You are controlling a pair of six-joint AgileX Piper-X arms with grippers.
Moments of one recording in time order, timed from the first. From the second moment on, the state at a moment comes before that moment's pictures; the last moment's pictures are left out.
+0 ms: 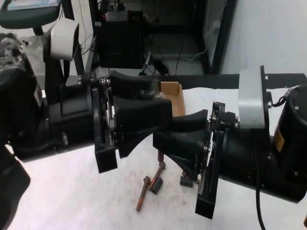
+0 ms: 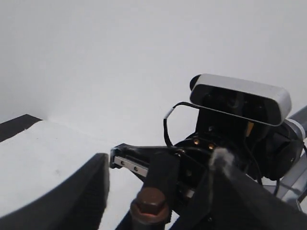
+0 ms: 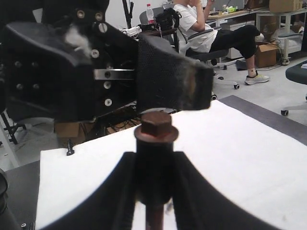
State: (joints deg) left arm -30.2 58.0 -29.9 -27.4 47.6 -19.6; right arm 43.5 60.3 -28.5 -24.5 -24.4 8.0
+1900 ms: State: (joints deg) left arm -26.4 57.0 -31.7 23.1 25.0 -18.2; right arm 24.9 130.4 -117.9 50.4 -6.4 7.0
